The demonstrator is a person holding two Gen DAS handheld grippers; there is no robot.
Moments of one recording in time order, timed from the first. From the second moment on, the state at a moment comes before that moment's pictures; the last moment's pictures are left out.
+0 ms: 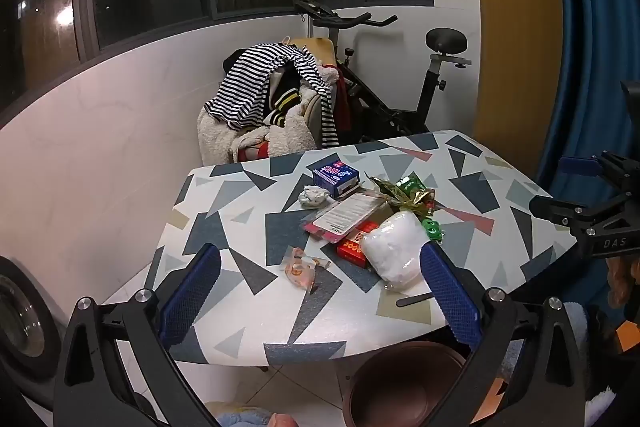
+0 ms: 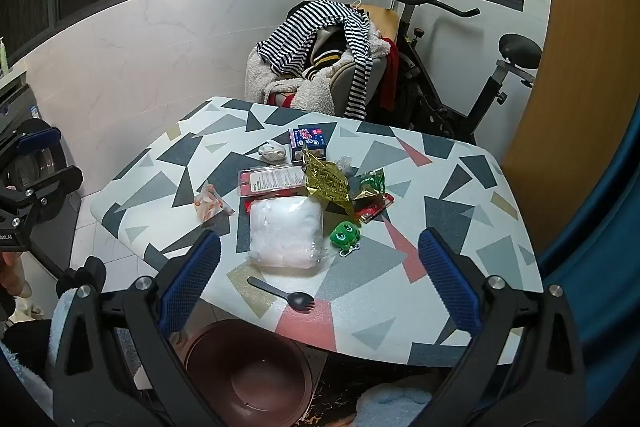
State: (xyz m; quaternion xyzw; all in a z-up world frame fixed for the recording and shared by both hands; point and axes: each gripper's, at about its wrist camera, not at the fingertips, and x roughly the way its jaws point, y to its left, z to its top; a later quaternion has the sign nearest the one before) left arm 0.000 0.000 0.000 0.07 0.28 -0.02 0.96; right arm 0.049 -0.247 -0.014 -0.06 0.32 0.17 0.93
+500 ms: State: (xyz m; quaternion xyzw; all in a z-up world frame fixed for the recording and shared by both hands) left arm 0.000 0.000 0.000 0.07 0.28 -0.02 0.96; right arm 0.049 -0.249 -0.015 -0.07 0.33 0.17 0.93
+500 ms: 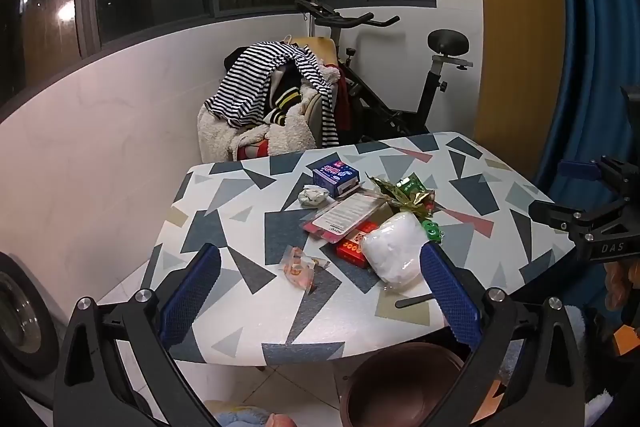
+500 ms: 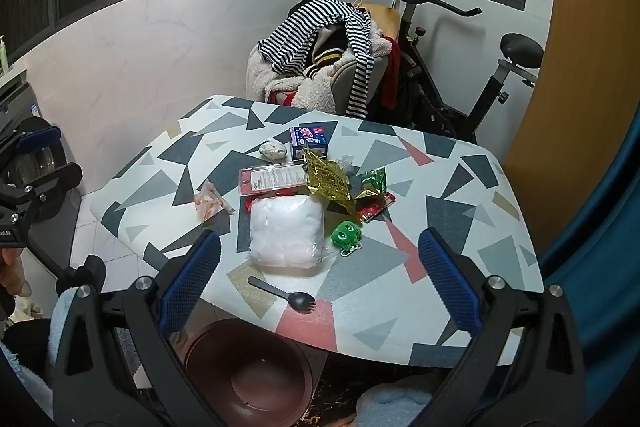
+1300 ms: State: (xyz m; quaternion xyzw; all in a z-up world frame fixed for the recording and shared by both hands) left arm 0.001 -0.002 -0.002 0.07 0.28 -0.02 0.96; right arm 0.052 -0.246 -0.016 -0.07 0.33 0.17 0.93
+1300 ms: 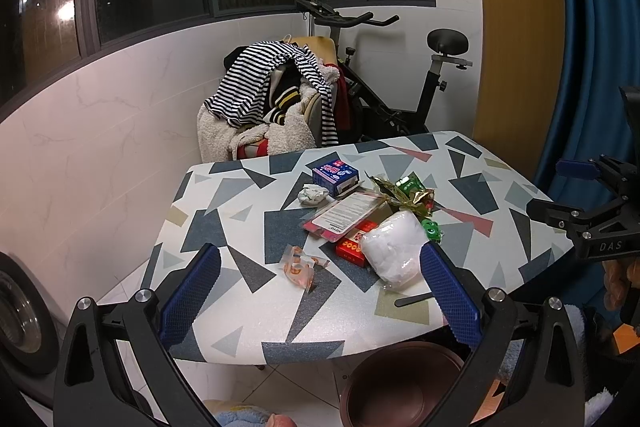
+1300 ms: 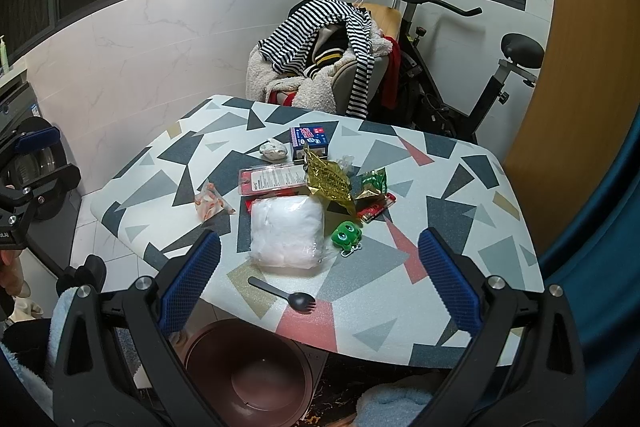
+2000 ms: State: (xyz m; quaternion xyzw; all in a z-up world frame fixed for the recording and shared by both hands) left arm 0.001 -0.002 -0.003 0.06 0.29 -0.02 0.96; right arm 0.053 -0.244 -0.019 -0.07 0.33 0.17 0.92
